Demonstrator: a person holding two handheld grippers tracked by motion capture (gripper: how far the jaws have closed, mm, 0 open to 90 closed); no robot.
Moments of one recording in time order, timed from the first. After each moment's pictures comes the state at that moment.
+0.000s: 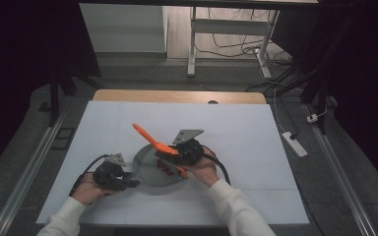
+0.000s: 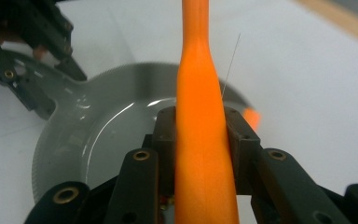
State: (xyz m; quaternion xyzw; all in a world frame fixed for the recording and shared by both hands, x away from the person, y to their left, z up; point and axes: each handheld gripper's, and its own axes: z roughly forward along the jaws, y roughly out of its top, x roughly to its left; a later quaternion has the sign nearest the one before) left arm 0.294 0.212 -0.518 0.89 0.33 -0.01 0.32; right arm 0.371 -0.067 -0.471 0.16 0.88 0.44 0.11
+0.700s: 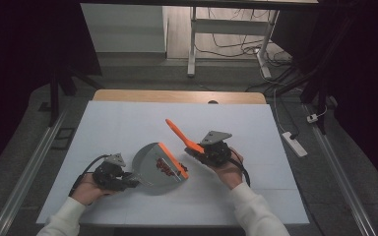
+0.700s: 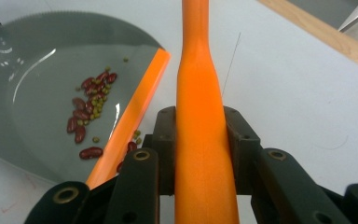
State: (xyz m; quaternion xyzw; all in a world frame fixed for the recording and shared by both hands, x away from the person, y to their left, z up) left arm 0.292 0.214 -0.516 0.89 0.33 0.00 0.32; right arm 0.368 -0.136 -0.473 0.23 0.87 0.39 0.18
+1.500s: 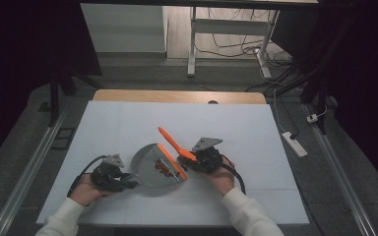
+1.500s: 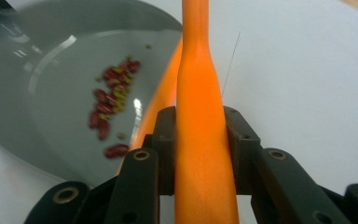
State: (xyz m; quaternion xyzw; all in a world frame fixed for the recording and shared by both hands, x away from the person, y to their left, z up) left arm 0.289 0.216 -0.515 0.89 0.33 -0.01 0.32; right arm 0.358 -0.115 -0.493 0.24 0.88 0.40 0.13
